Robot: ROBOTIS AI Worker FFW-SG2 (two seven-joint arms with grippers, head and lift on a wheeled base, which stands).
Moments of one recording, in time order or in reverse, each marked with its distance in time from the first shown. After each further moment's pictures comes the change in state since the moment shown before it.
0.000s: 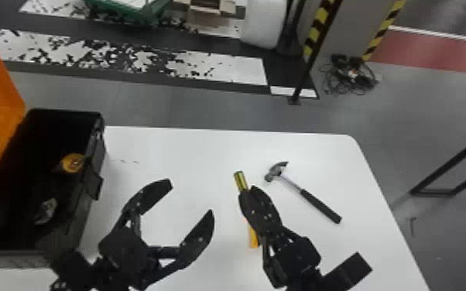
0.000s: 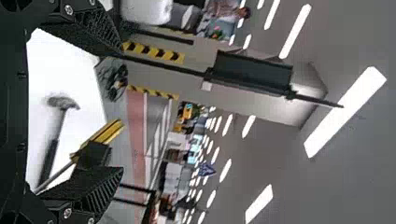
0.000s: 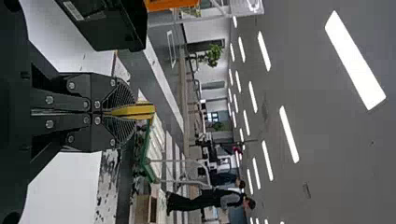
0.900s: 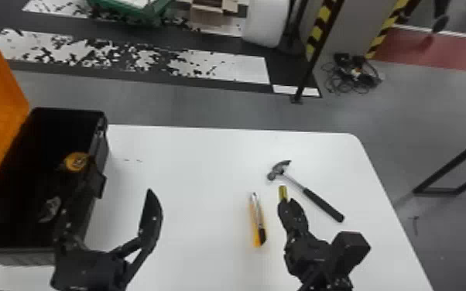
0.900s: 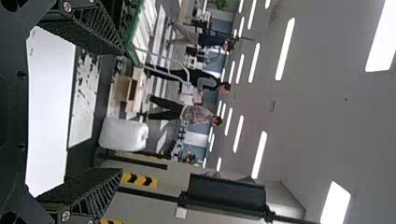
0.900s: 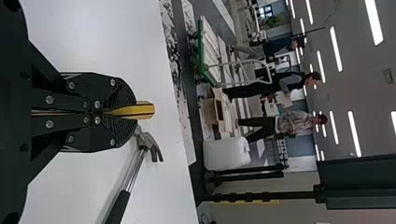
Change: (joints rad) left arm 0.123 0.005 -0.038 0.000 -0.203 -0.298 0.670; right arm -0.039 0.007 -0.032 0.028 -0.149 0.279 -0.377
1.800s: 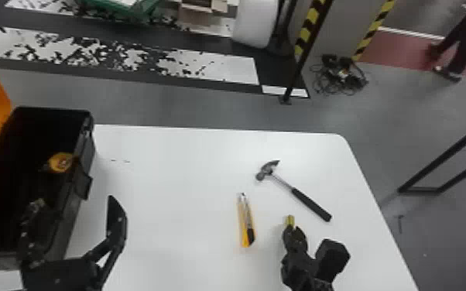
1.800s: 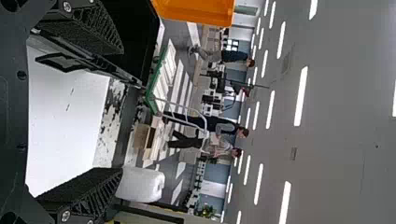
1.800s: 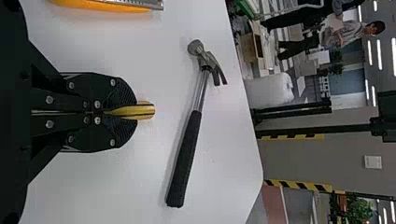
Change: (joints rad) left arm -0.004 -0.012 -0.008 0.036 -0.002 0.066 0.257; right arm -0.092 0.011 0.025 0.238 -0.115 0.013 -0.215
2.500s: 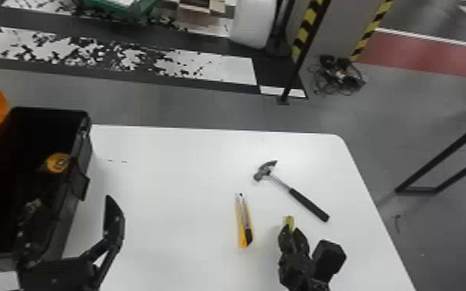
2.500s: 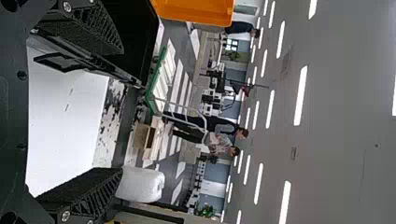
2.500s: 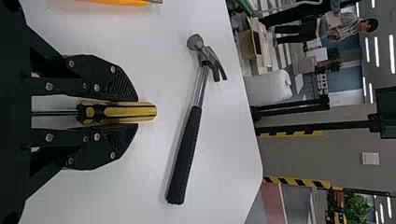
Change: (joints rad) left arm -0.006 0.000 0.002 0.004 0.000 0.003 -0.003; right arm -0.024 0.003 0.013 0.056 -0.005 -0.031 -0.002
